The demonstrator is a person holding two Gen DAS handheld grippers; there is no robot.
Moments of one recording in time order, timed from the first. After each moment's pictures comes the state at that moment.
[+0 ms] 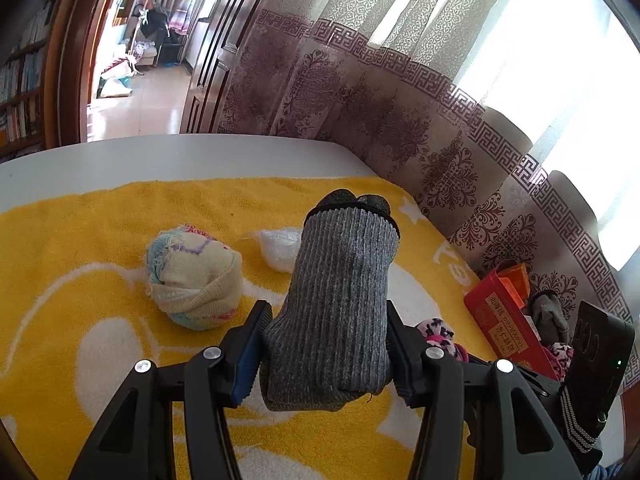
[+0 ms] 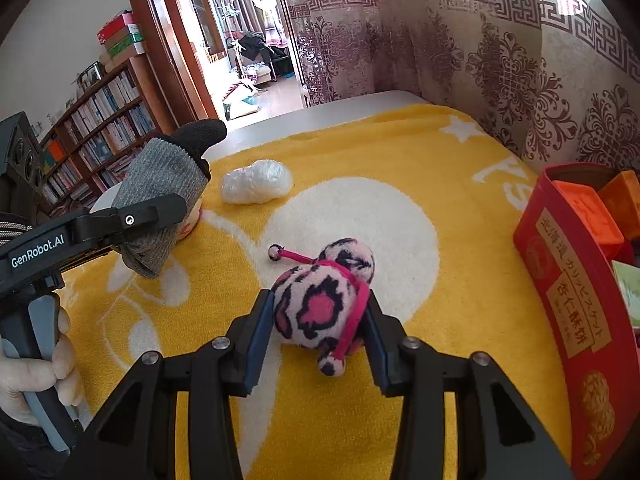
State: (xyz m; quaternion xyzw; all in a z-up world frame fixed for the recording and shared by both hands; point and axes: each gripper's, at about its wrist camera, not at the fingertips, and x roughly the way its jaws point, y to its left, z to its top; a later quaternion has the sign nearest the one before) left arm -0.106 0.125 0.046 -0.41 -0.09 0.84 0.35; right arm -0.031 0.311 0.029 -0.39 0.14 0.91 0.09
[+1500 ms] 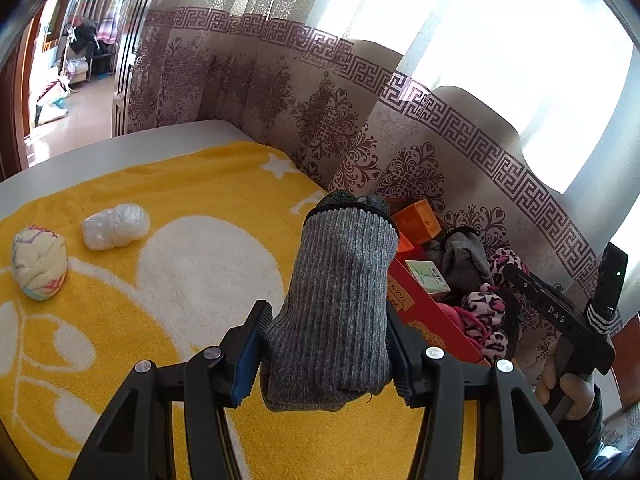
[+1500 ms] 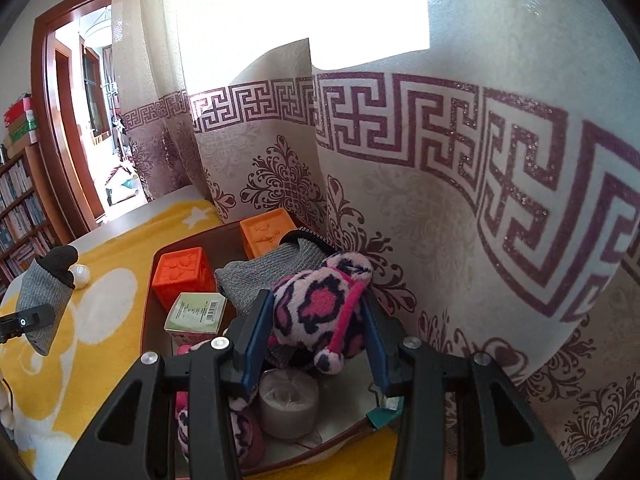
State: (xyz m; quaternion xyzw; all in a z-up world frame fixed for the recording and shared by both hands) left arm -0.002 0.250 0.079 -0.41 -0.02 0.79 0.45; right arm 0.168 0.484 0.100 -0.28 0.12 0.89 0.33
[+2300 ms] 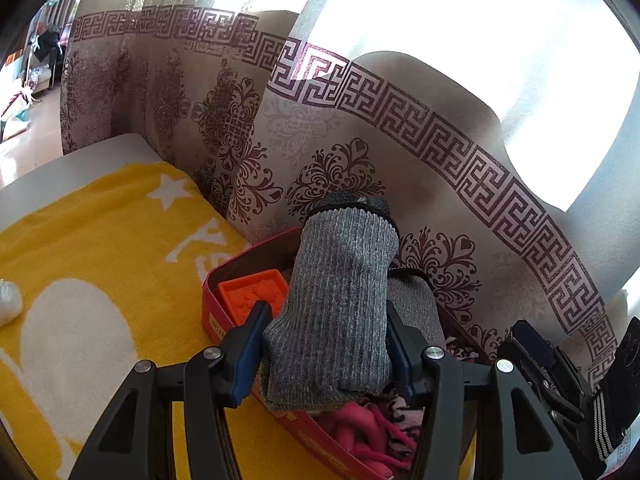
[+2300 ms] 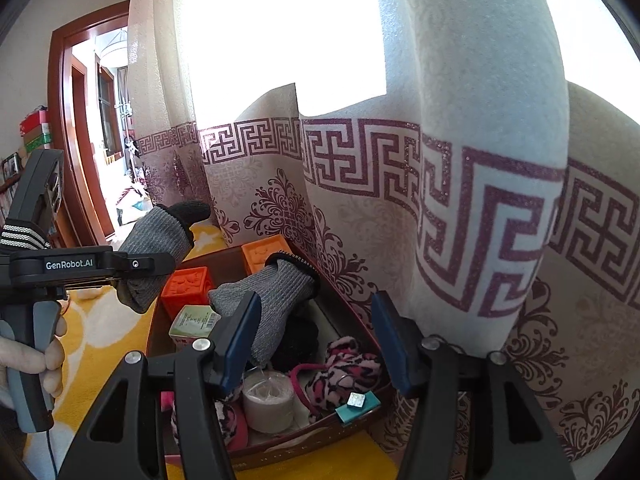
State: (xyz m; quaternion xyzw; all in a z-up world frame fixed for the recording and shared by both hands) left arm 0.002 0.396 0.091 -0.42 -0.01 0.76 0.50; right arm 0.202 0.477 0.112 -0.23 0.11 0.91 0.31
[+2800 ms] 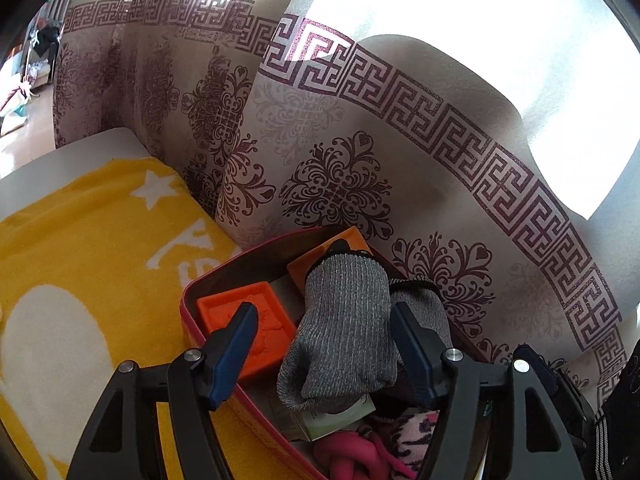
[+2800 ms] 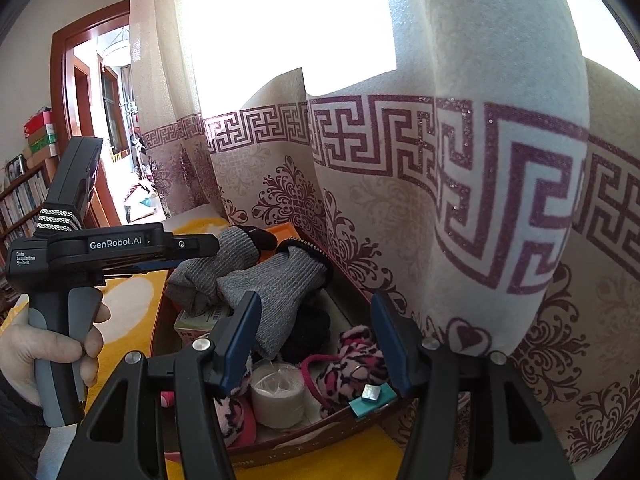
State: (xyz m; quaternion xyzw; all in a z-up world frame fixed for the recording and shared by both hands) left arm -0.007 0.414 0.078 -0.42 -0.01 0.76 0.49; right arm 0.197 0.477 0.103 -0.24 0.12 0.92 0.30
